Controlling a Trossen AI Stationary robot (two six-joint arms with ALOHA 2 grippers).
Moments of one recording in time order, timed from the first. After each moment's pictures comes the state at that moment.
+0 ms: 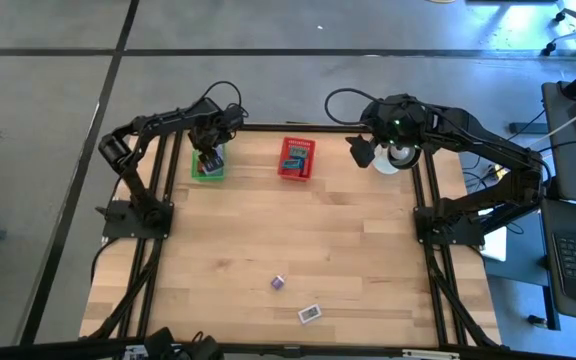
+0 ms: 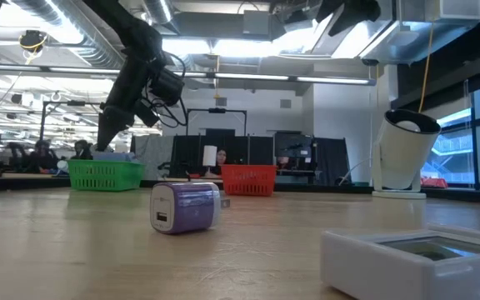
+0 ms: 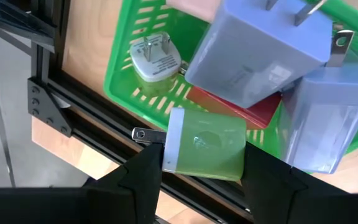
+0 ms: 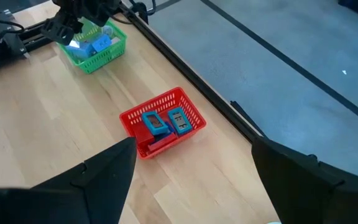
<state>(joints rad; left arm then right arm) 0.78 1.71 1.23 -1.31 -0.35 0.14 -0.25 1.29 1.57 -1.03 0.30 0.25</state>
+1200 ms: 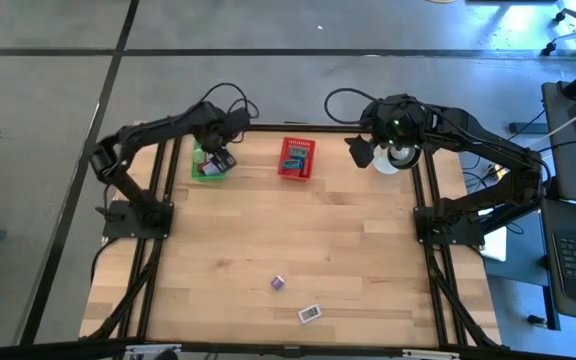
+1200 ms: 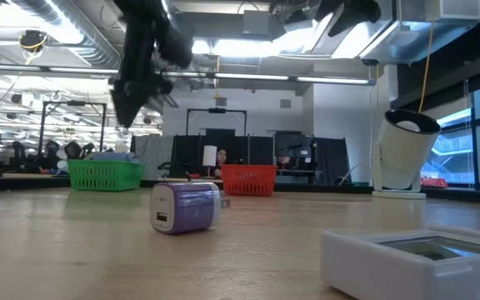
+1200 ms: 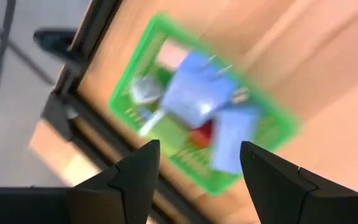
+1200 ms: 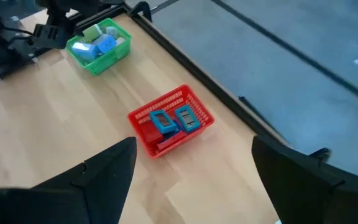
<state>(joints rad) 0.61 1.60 1.31 -1.31 -0.34 -0.12 -0.25 1.29 1.57 -1.04 0.29 0.29</state>
